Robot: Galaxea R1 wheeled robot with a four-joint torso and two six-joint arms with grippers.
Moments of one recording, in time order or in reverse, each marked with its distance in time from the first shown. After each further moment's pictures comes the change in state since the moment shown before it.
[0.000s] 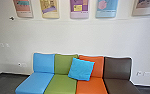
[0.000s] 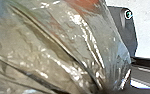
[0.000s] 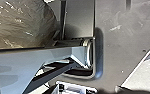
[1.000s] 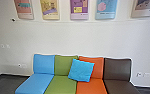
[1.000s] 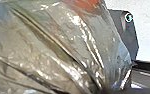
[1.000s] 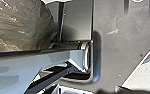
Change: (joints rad) left arm 0.002 0.000 -0.007 0.000 -0.009 0.000; right arm 0.000 0.077 -0.122 -0.014 0.000 0.000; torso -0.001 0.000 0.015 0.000
